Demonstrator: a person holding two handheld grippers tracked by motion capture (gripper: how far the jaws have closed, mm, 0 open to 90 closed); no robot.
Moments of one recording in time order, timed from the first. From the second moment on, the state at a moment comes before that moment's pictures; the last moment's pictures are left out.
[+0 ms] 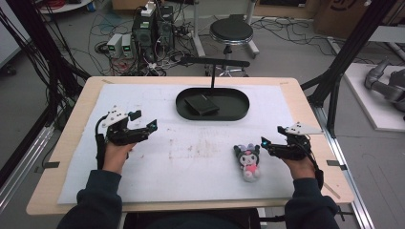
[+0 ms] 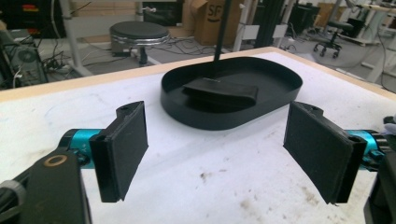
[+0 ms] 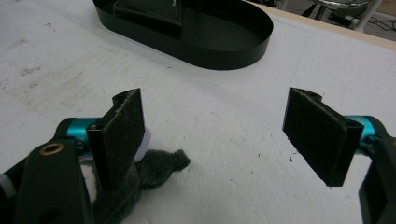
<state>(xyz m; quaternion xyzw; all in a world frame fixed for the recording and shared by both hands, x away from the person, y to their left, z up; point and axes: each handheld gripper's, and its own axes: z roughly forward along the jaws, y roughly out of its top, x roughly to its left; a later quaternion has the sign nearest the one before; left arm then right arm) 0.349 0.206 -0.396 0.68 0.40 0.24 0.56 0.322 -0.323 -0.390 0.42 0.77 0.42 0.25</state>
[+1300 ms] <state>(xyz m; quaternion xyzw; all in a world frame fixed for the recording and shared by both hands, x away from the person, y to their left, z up) 0.336 0.226 -0.410 0.67 0.44 0.27 0.53 0.313 -0.264 -0.408 0.42 0.82 0.36 0.16</state>
